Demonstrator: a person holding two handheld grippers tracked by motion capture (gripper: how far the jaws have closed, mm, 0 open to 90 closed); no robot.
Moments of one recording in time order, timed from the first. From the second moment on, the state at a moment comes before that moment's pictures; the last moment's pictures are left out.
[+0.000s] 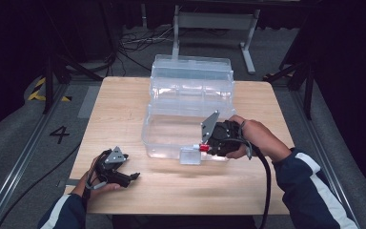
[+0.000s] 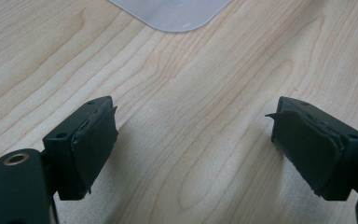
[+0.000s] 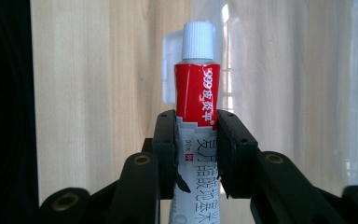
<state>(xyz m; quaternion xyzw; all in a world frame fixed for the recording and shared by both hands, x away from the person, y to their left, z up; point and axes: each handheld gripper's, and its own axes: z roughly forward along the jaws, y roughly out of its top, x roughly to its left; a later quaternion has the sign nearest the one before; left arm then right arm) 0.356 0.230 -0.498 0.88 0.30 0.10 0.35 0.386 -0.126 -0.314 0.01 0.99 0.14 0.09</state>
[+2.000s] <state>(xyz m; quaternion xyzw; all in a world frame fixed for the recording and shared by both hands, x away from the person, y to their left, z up) 0.356 0.230 -0.497 0.88 0.30 0.10 0.35 0.476 -0.112 -0.376 0.06 0.99 0.09 0.06</state>
